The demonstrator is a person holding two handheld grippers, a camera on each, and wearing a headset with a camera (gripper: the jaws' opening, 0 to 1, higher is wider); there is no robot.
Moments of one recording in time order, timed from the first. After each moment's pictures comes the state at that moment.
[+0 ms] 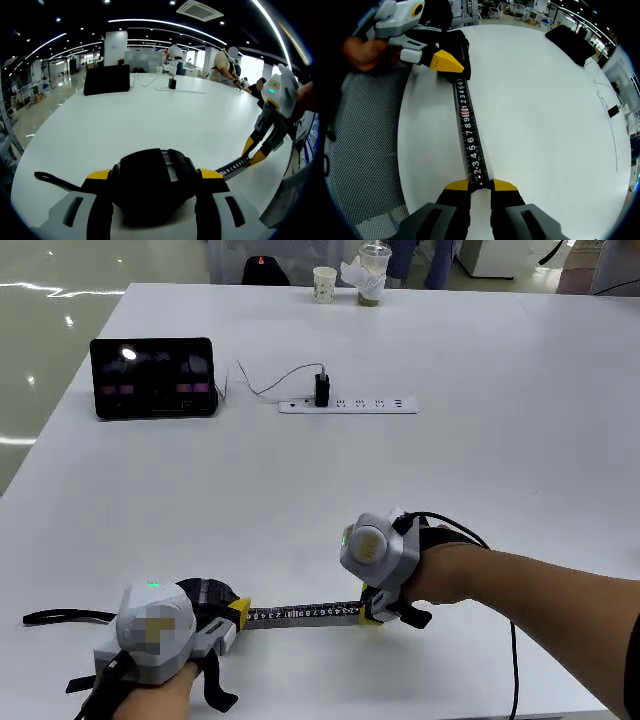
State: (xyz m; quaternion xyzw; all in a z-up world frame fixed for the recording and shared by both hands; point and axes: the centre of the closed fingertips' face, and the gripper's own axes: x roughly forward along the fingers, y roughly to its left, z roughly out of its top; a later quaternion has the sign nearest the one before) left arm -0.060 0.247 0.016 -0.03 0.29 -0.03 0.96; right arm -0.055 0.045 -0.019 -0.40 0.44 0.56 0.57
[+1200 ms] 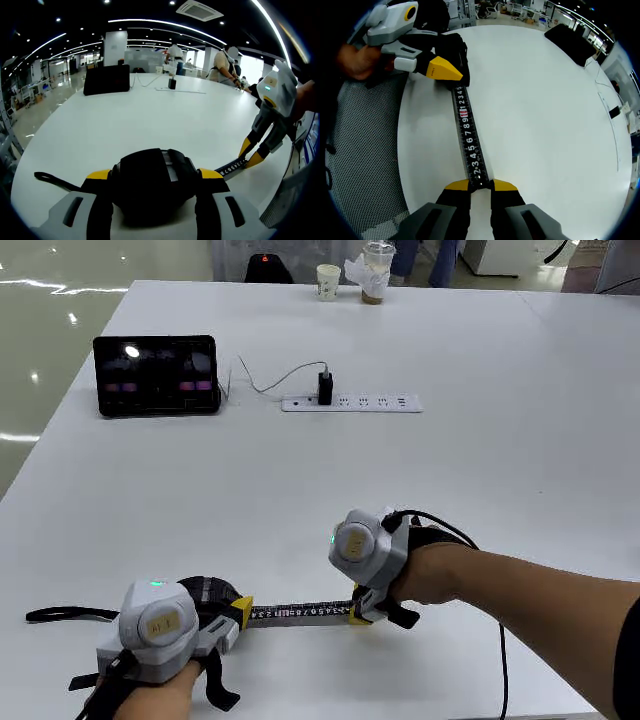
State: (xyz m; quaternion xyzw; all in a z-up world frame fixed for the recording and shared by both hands) left arm -0.060 0.248 0.015 -0.03 0.29 -0.03 0.96; right arm -0.058 0.061 -0.019 -0.39 0.45 0.56 0.58
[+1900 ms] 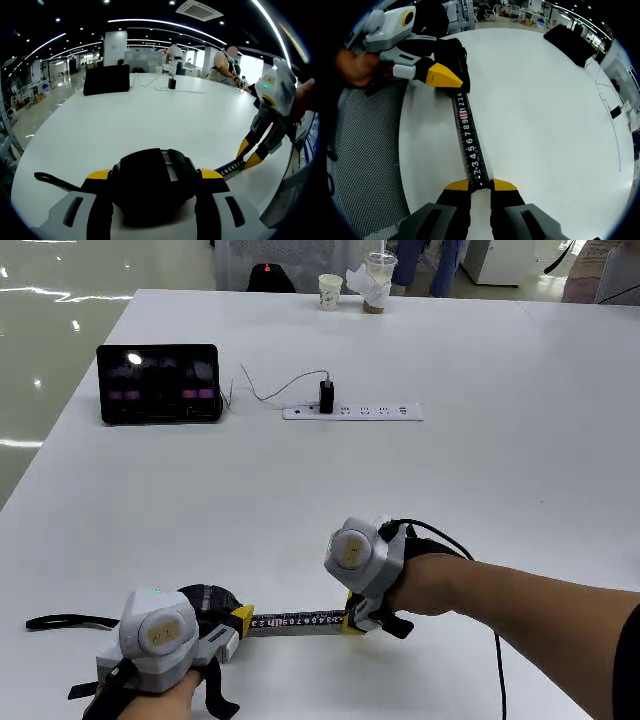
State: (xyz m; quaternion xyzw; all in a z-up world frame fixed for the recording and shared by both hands) left arm -0.060 0.248 0.015 -0.03 0.29 -0.03 0.96; right arm -0.060 0.071 -0.018 -0.37 0.45 0.57 0.58
